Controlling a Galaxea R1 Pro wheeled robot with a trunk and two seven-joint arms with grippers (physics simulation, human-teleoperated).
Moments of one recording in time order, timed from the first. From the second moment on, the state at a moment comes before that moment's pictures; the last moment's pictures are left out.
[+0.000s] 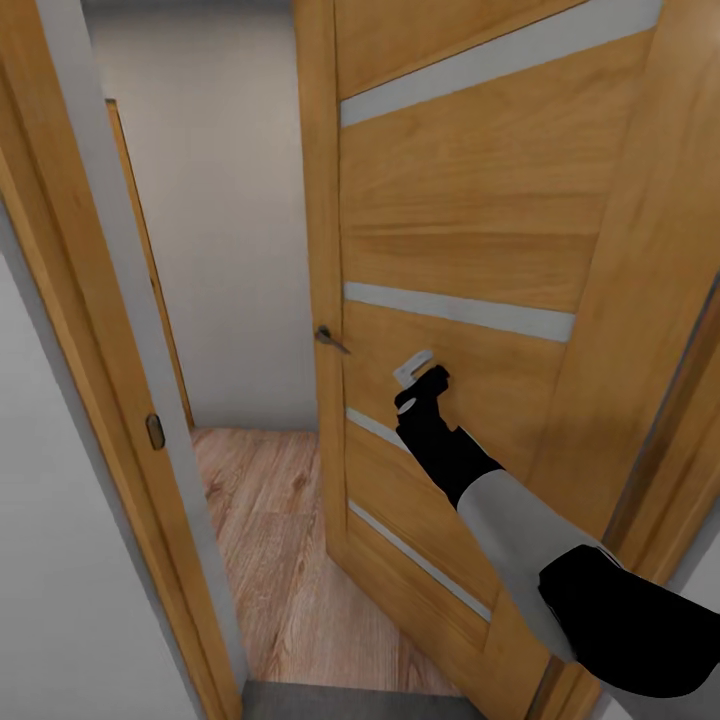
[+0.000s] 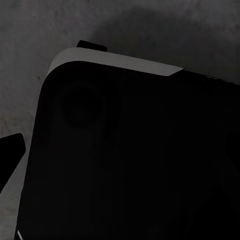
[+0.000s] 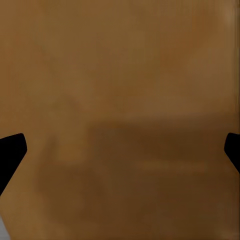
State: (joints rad) left arm 0.00 -0.04 0.05 -0.07 0.20 -0.10 -0.01; right arm -1.11 0.17 0.41 -0.62 0.40 0.55 -0.27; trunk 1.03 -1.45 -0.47
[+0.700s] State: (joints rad) left arm 0.00 -0.04 0.05 -0.07 0.20 -0.09 -0.01; right arm -1.11 0.17 0.42 -0.62 0.40 0.55 -0.27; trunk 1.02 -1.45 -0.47
